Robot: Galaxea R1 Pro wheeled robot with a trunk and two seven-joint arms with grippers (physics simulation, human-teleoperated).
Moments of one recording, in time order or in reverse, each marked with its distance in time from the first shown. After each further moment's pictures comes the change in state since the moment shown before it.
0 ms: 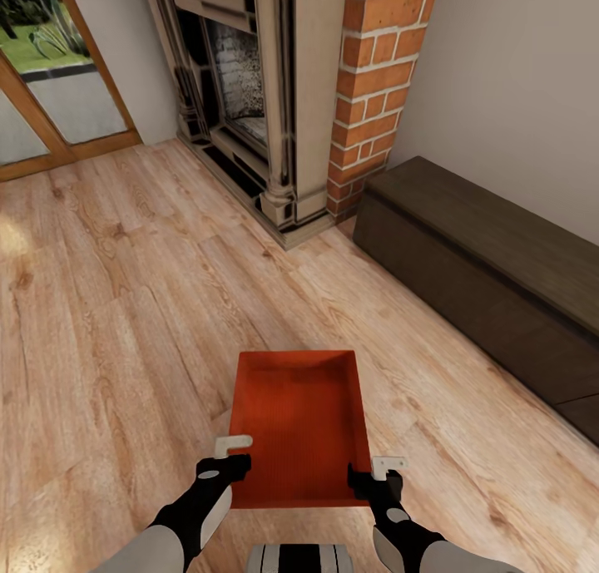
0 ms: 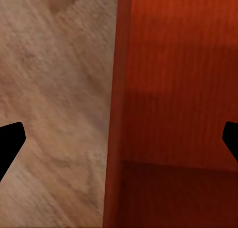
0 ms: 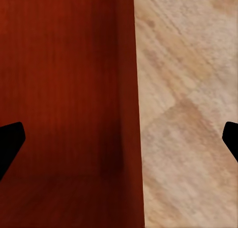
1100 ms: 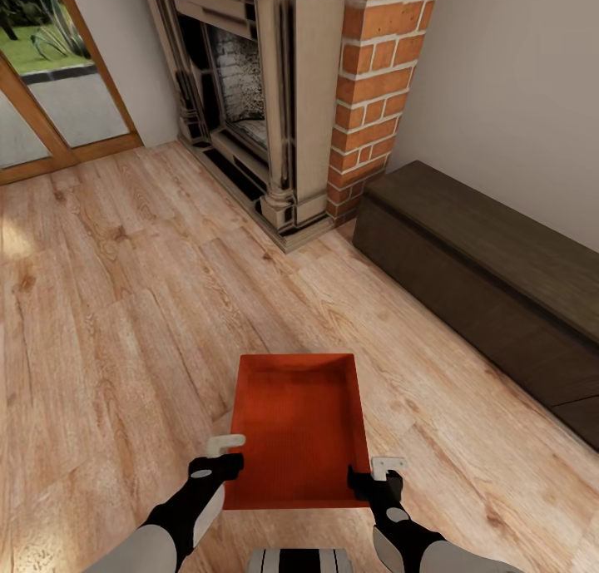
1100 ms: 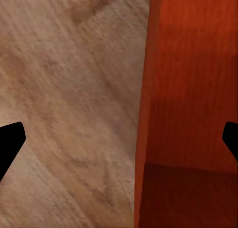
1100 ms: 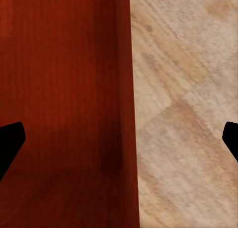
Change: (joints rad) left arm 0.000 0.027 0.002 -0.006 0.004 0.000 0.000; right arm 0.000 0.000 -0.001 -0.002 0.001 0.014 0.000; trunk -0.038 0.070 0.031
